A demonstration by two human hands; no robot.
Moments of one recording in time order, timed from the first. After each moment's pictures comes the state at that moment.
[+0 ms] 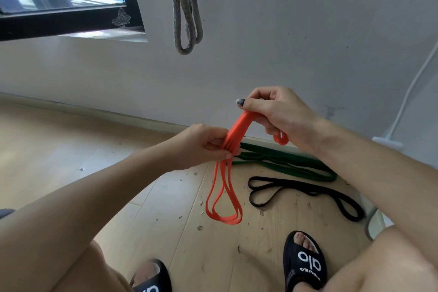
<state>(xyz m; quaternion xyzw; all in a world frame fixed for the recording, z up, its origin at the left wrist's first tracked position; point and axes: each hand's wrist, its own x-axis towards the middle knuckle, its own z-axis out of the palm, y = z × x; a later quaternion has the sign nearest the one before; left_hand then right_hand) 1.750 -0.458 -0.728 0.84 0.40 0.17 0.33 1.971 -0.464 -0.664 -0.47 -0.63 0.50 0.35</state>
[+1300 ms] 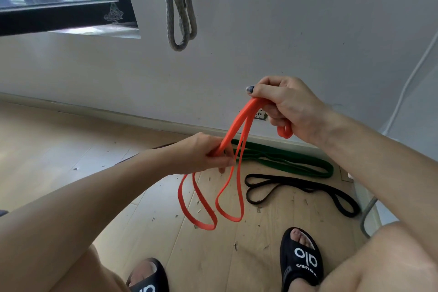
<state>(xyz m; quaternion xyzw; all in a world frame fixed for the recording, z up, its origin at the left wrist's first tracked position) 1.762 -0.449 -0.752 0.86 0.39 0.07 0.32 1.987 -0.455 -0.662 -0.46 -0.59 0.53 0.40</state>
